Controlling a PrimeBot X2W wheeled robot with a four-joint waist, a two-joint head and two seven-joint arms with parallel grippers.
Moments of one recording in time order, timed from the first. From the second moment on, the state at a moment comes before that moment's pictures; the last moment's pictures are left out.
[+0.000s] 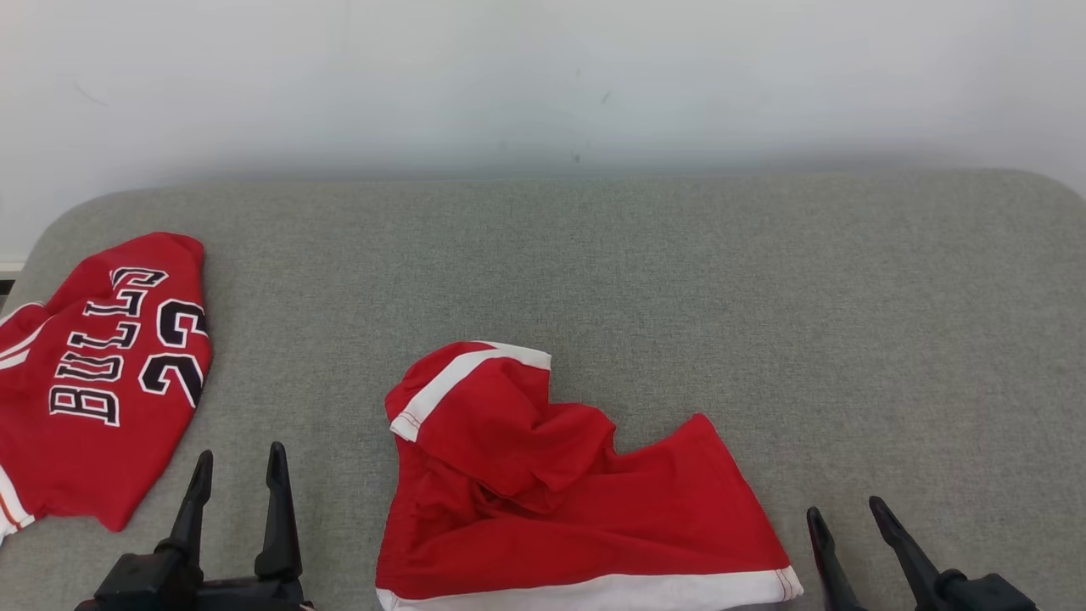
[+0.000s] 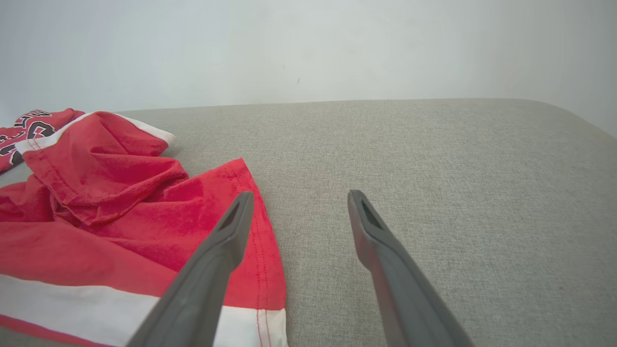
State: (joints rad) left arm -0.06 0.06 0.07 0.18 -0.20 -0.13 -0.26; right arm 0.10 -0.20 0.13 0.17 0.25 0.13 -0.25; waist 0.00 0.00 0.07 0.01
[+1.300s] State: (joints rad) left arm -0.10 0.05 0.01 0.21 -0.23 -0.13 -0.26; right arm -0.64 -0.10 0.63 0.88 0.33 0.13 -0.24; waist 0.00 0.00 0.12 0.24
